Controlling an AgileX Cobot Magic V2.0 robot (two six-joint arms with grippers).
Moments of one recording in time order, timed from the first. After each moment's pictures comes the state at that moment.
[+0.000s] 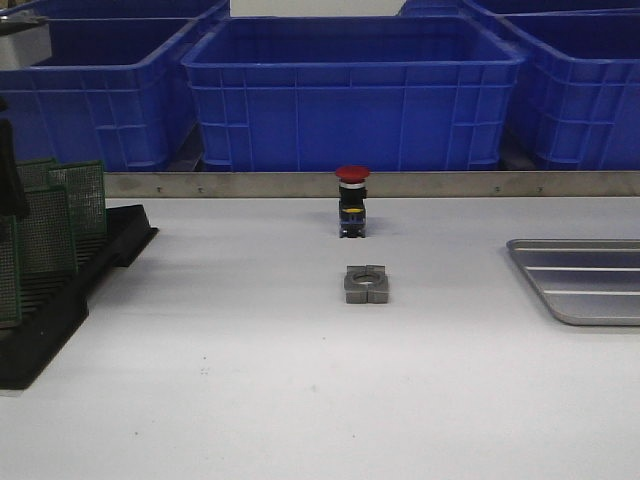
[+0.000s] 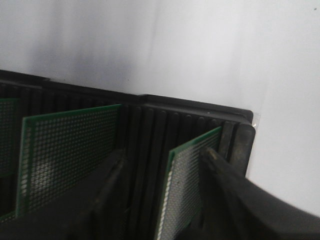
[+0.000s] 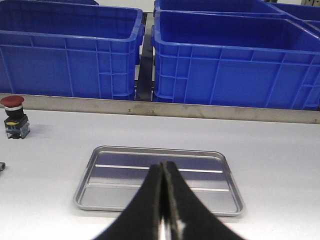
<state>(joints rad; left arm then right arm) -0.01 1.77 -1.31 -0.34 1.11 1.56 -0.06 -0.01 0.03 -0.10 0.07 0.05</state>
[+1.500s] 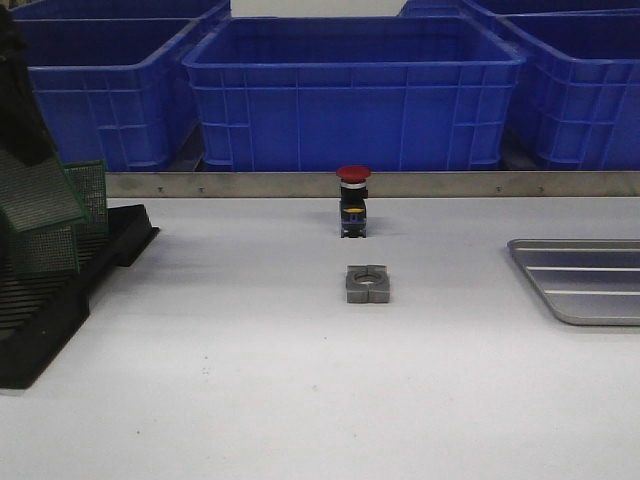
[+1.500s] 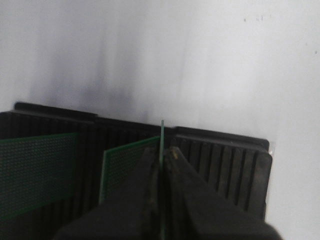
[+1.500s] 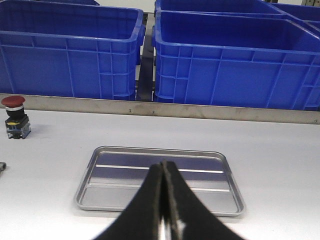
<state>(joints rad) -0.02 1.79 -1.50 -0.44 1.22 1.56 -0.06 -0.01 0.03 -0.10 0.07 0.05</state>
